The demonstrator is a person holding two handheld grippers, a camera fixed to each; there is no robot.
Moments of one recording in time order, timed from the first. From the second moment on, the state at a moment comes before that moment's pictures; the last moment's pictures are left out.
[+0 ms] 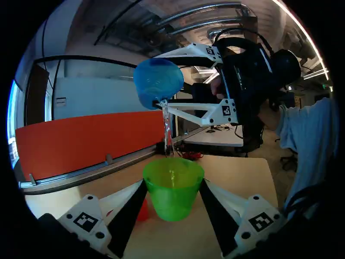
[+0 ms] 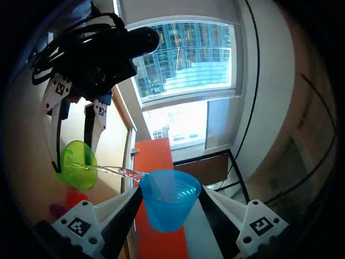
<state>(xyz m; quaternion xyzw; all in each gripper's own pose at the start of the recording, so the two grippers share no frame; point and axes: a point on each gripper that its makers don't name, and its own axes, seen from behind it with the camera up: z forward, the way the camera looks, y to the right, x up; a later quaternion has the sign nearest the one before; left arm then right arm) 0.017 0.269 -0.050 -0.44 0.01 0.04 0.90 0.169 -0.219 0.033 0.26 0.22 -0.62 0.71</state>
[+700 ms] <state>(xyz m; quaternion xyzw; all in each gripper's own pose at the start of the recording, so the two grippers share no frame) 0.018 0.272 -0.051 -0.44 0.01 0.03 0.90 0.192 -0.221 0.028 0.23 0.26 -0.66 0.67</state>
